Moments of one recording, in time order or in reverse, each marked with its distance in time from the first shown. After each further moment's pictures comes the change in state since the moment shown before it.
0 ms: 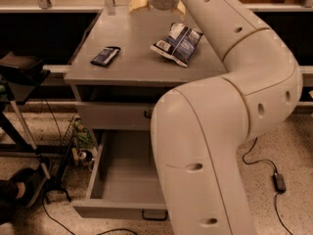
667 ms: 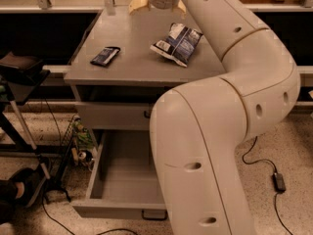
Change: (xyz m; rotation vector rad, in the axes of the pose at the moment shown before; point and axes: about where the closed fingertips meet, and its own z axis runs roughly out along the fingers) arm 0.002 0.002 -0.006 0.007 0.023 -0.038
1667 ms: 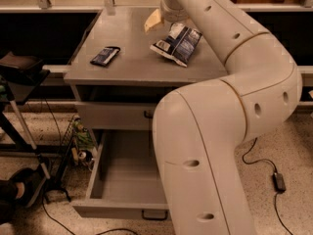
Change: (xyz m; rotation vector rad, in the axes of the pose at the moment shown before) arm 0.033 -0.053 0.029 0.131 0.102 -0.112
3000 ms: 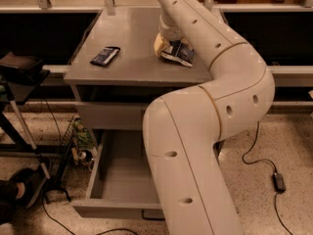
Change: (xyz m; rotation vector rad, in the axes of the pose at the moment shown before) arm 0.062 -0.004 0.048 0.046 0.257 -0.048
